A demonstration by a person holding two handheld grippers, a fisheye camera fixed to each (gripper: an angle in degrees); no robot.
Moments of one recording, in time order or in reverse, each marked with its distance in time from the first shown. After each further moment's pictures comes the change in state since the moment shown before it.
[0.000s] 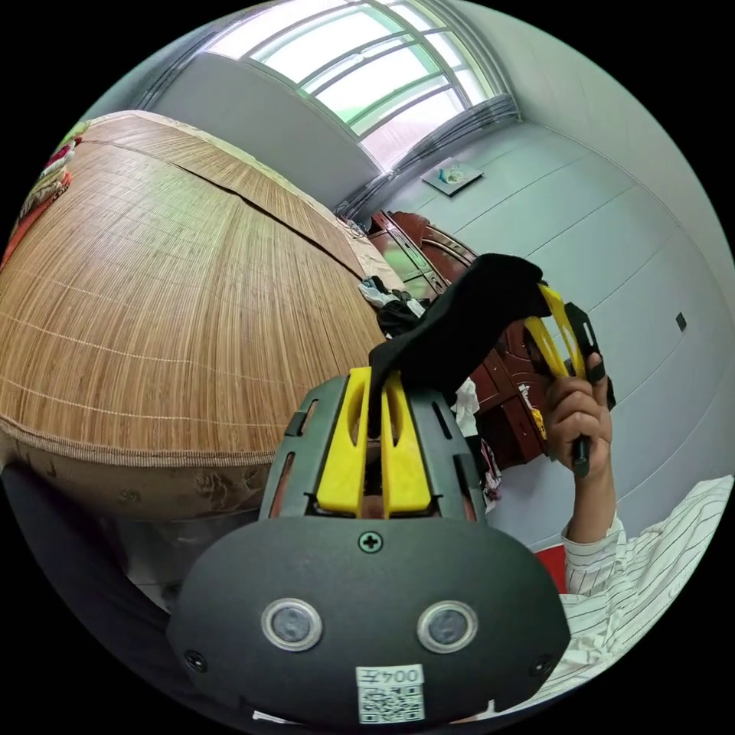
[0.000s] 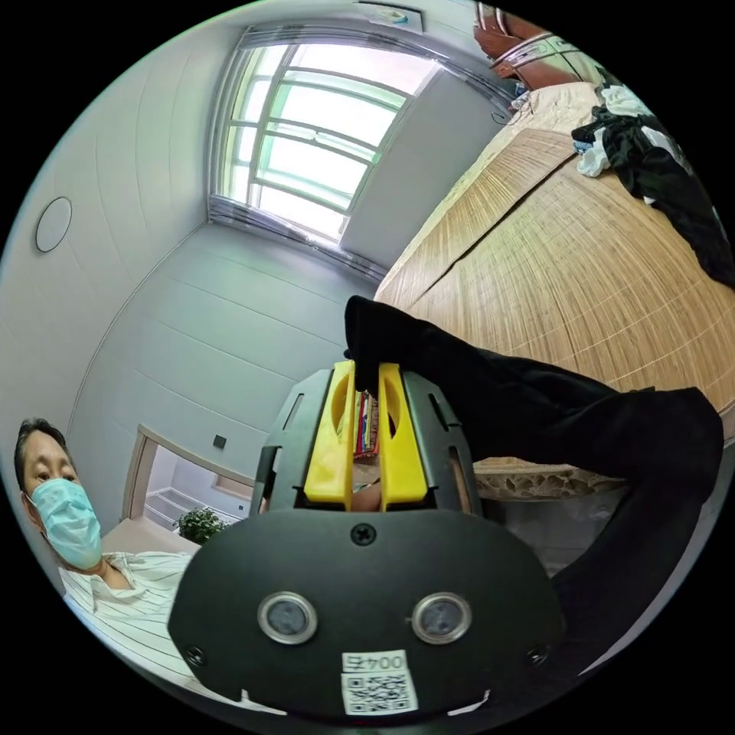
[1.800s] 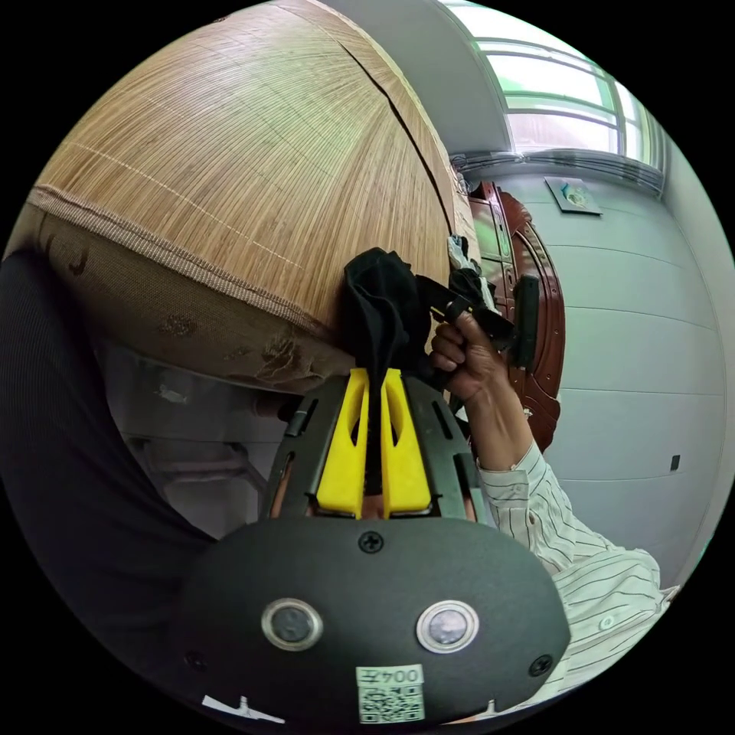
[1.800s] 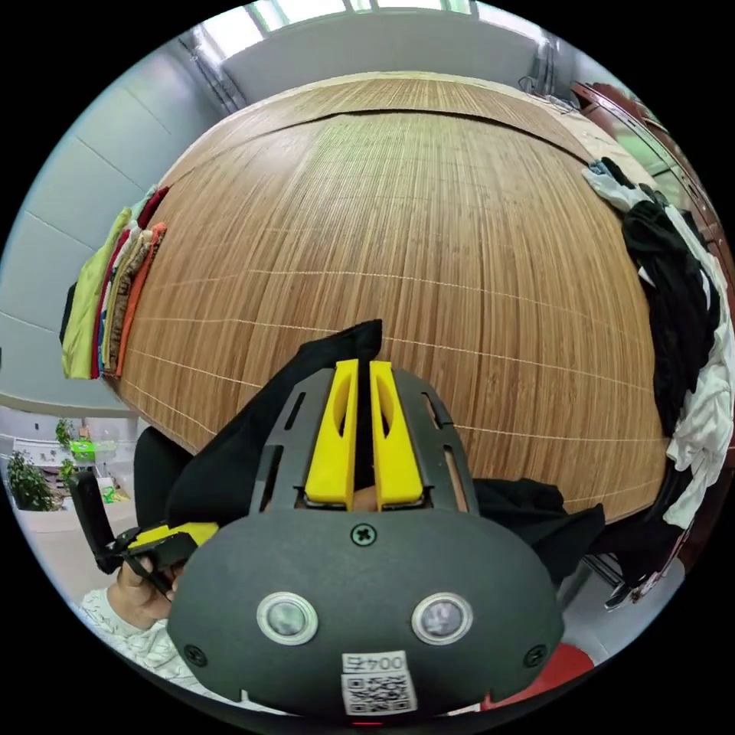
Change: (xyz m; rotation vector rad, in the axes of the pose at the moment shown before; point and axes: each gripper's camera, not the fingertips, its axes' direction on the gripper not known) left arm -0.487 -0.104 0.081 -0.254 -0.024 -0.449; right arm -0.030 -0.044 0.220 -0.516 0.943 -0.211
